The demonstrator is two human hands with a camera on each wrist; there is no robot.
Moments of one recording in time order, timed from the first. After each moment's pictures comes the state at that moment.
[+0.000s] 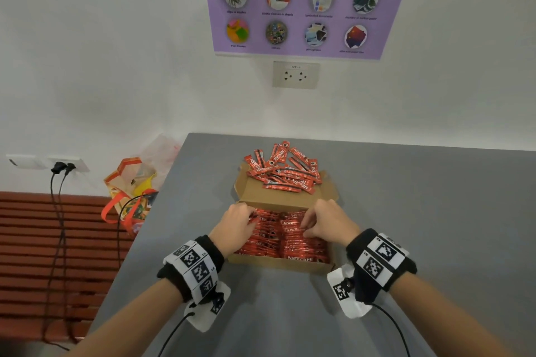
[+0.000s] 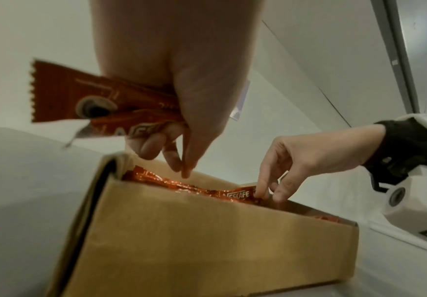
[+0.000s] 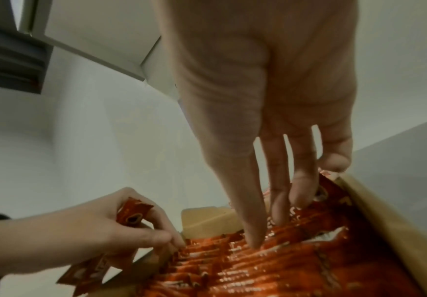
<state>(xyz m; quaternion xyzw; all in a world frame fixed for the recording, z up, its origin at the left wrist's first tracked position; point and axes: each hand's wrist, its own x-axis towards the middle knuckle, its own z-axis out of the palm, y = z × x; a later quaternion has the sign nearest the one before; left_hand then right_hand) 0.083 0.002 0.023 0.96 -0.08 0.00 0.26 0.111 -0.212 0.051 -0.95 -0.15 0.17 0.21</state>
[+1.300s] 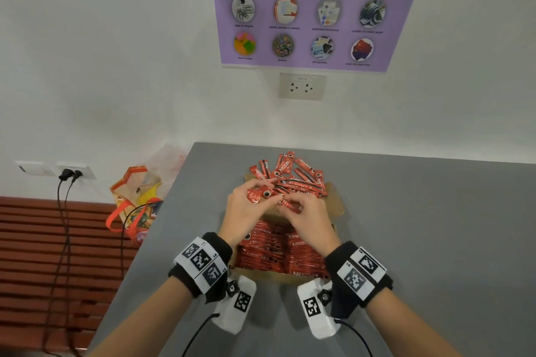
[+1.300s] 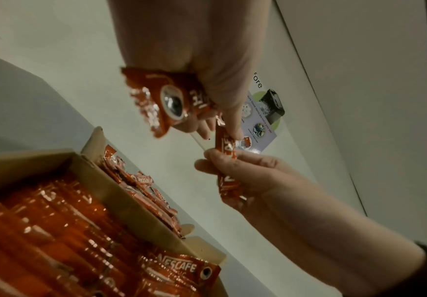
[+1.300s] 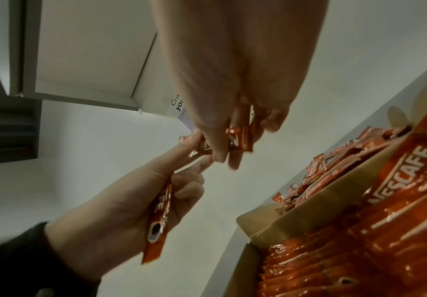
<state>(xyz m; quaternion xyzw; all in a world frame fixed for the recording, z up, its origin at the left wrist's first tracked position) 0.098 -0.010 0.063 0.79 -0.01 0.12 0.60 0.108 -0.159 0.064 -0.88 -0.18 -0.04 0.44</state>
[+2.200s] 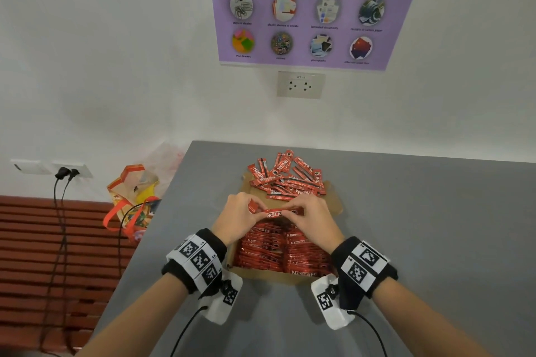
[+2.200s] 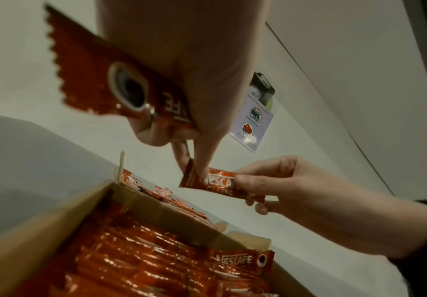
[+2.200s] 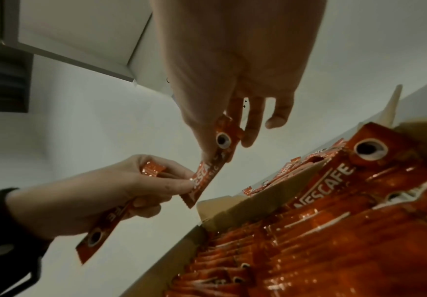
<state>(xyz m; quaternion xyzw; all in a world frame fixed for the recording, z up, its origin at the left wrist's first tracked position) 0.103 0.003 0.056 0.93 -0.04 0.00 0.38 0.124 -0.178 0.049 -0.92 -0.20 -0.01 0.33</state>
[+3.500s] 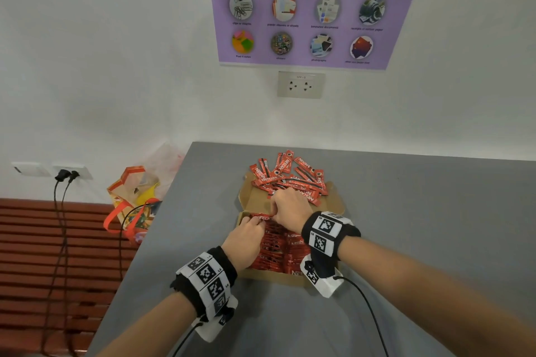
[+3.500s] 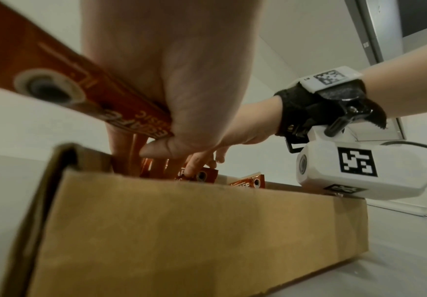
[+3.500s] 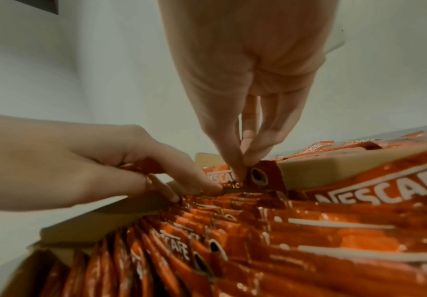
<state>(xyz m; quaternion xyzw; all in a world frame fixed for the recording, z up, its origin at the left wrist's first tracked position) 0.091 -0.003 0.007 0.98 -0.15 -0.06 0.09 0.154 -0.131 0.047 -0.96 -0.22 0.06 0.15</state>
